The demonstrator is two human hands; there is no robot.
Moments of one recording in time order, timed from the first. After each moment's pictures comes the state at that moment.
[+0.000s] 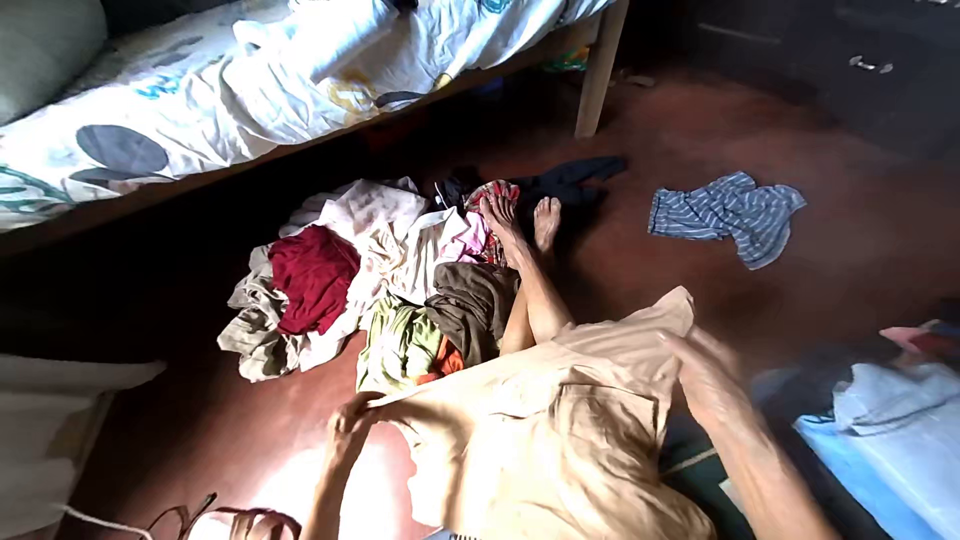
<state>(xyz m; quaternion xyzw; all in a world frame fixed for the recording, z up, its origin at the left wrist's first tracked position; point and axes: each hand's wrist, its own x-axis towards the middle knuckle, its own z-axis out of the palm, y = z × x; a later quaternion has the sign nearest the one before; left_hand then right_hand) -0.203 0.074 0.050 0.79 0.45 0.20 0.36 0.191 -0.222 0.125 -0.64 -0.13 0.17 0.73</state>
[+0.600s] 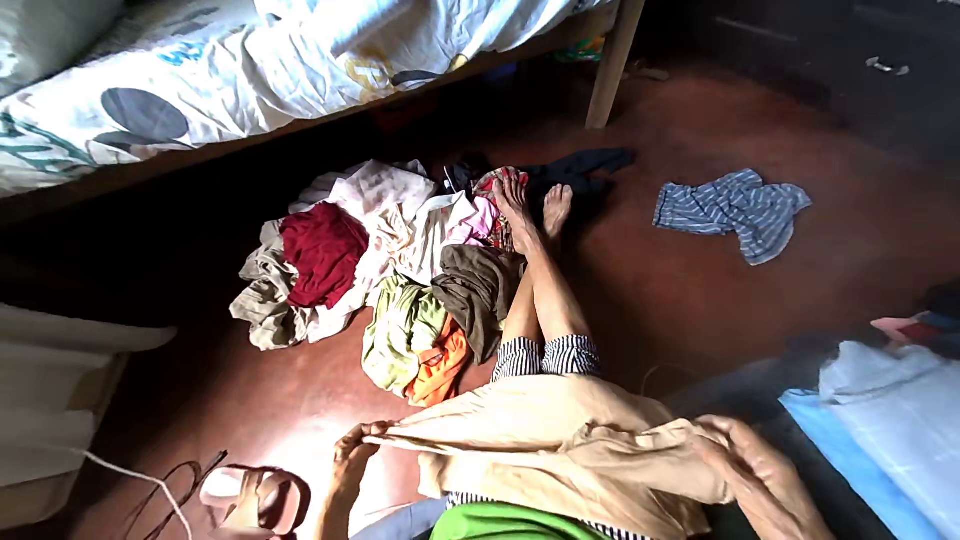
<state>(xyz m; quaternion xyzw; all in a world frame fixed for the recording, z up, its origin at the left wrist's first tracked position) -0.267 0.003 0.006 0.59 0.52 0.28 0.55 0.088 -0.282 0.248 -0.85 -0.13 0.32 0.41</state>
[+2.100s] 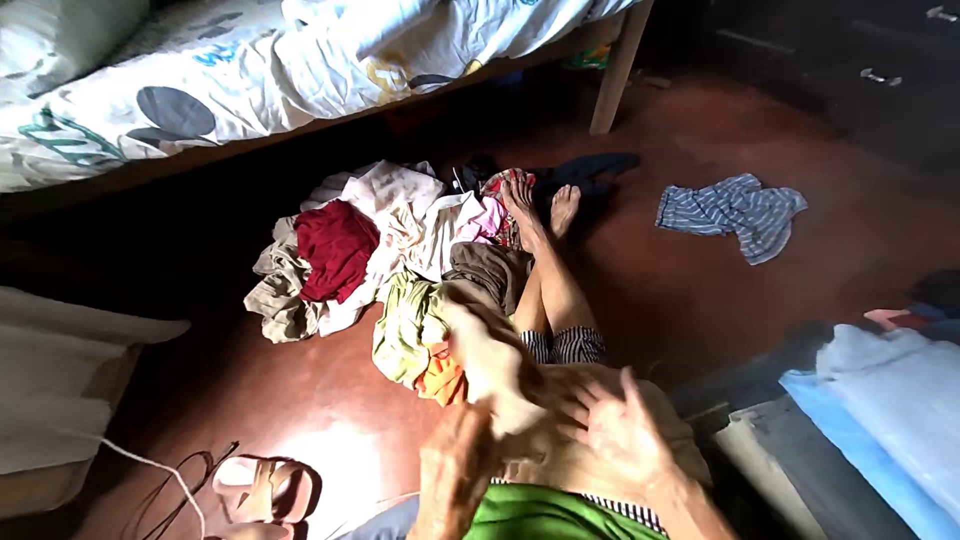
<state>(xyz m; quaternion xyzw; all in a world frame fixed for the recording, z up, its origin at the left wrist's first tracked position) -0.152 -0.107 0.133 0.87 0.26 0.34 0.24 0.047 -0.223 0.148 -0.46 0.02 0.58 0.67</state>
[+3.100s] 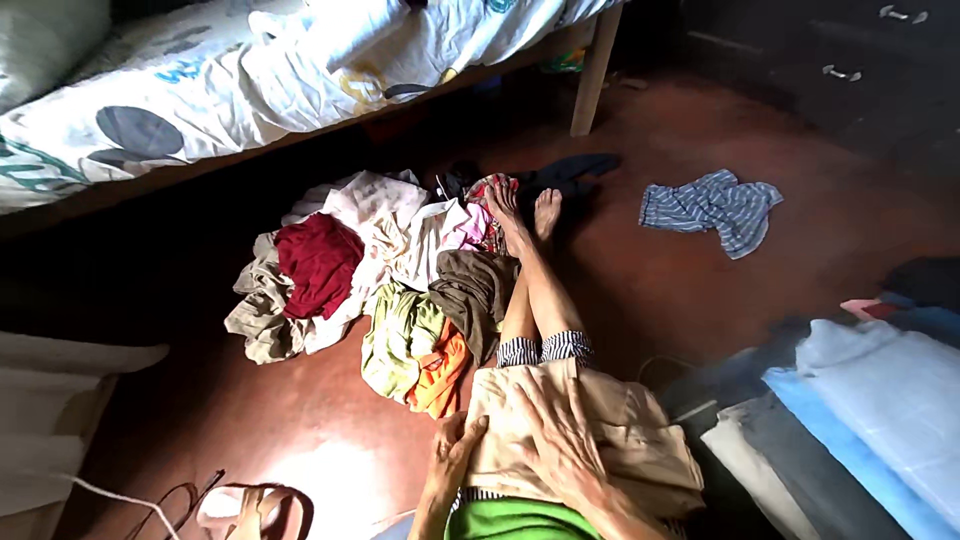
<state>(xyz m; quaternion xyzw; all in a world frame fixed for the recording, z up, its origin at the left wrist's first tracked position) -0.145 -0.079 0.044 0.62 0.46 0.14 0.62 0.015 -0.182 0.180 -0.81 -0.47 0.24 0.25</state>
